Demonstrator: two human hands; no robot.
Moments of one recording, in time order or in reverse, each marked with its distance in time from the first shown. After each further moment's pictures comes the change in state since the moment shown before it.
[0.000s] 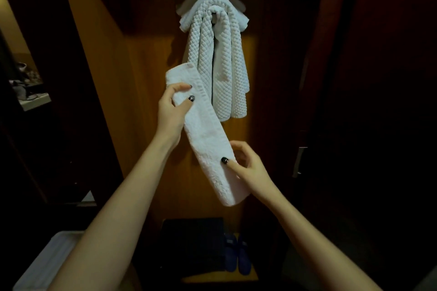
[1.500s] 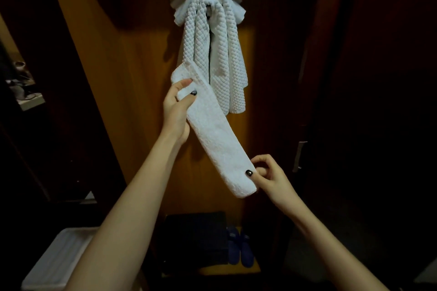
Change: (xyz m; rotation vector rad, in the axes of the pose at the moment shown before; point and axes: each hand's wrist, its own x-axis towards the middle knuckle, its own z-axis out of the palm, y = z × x) left_hand 0.003 -0.002 0.026 -0.302 0.020 -0.229; right_hand -0.034 0.037 -0.038 0.088 0.047 0.139
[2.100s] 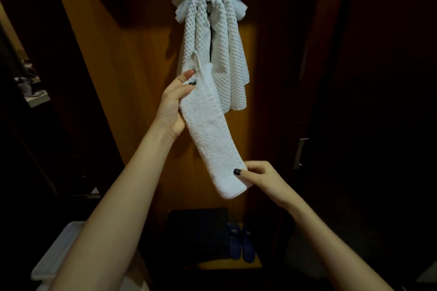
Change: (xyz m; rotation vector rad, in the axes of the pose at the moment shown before) left_hand -0.006 0.026 0.002 -0.255 -0.211 -0.170; right_hand 0.005 -0.014 0.004 0.024 -0.238 0.055
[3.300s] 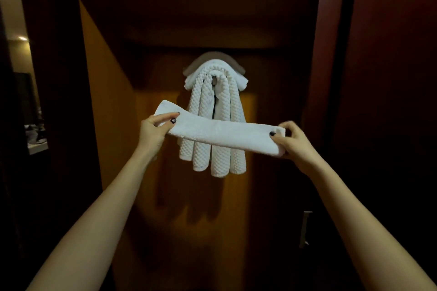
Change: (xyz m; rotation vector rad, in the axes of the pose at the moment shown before) left_hand 0.086 0.042 -0.041 0.651 0.271 0.457; right_hand 0.124 -0.127 -0.132 -0.161 0.435 -0.151
